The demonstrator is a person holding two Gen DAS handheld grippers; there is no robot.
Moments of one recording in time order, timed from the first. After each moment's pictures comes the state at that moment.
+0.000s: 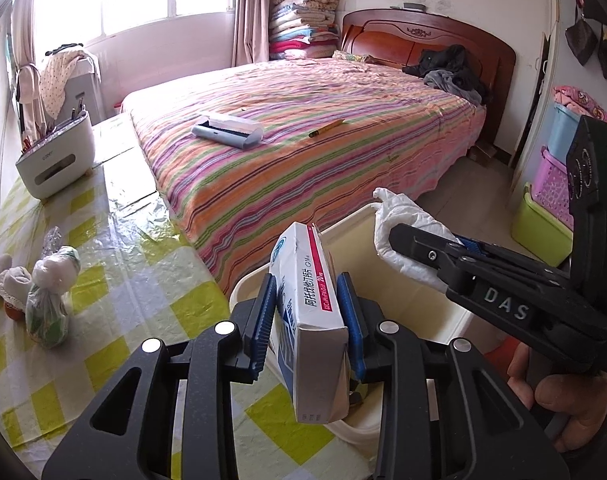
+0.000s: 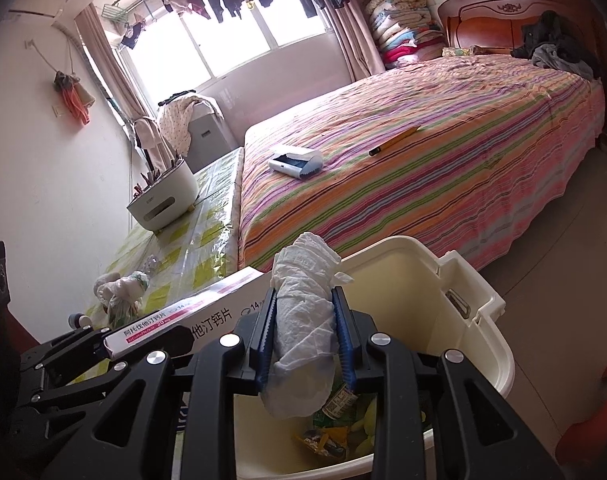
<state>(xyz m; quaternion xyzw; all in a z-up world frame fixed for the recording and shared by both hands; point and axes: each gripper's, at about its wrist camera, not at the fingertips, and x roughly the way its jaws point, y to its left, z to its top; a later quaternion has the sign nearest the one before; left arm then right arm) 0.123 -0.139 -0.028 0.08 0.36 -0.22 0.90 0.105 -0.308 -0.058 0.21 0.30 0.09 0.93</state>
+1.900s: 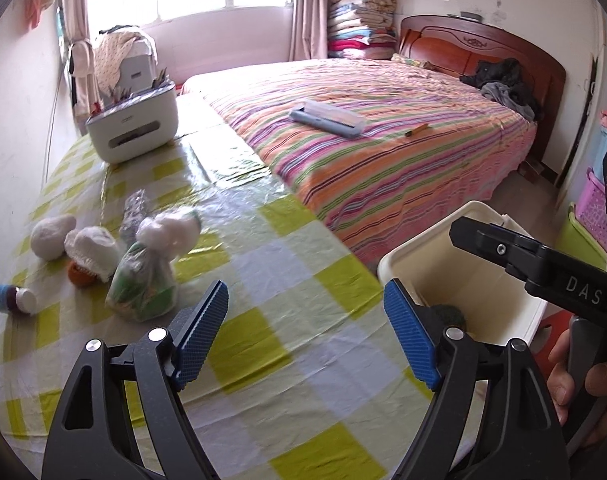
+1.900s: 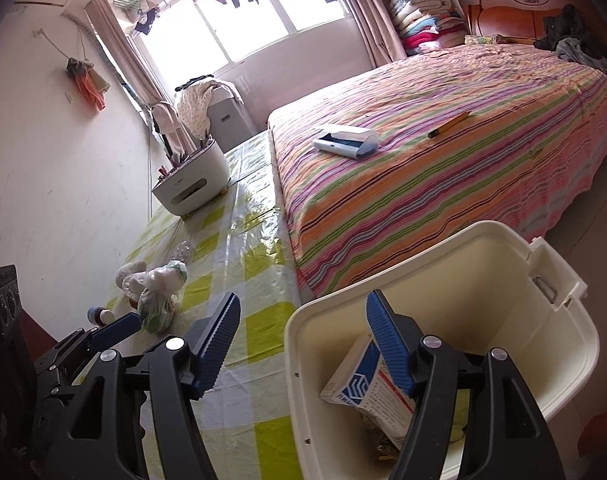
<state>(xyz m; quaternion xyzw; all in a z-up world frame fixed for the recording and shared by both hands) 0.131 -0.030 -0.028 0.06 0.37 -0.13 0.92 0.128 -0.233 -0.048 0.20 0.32 0.12 0.92</state>
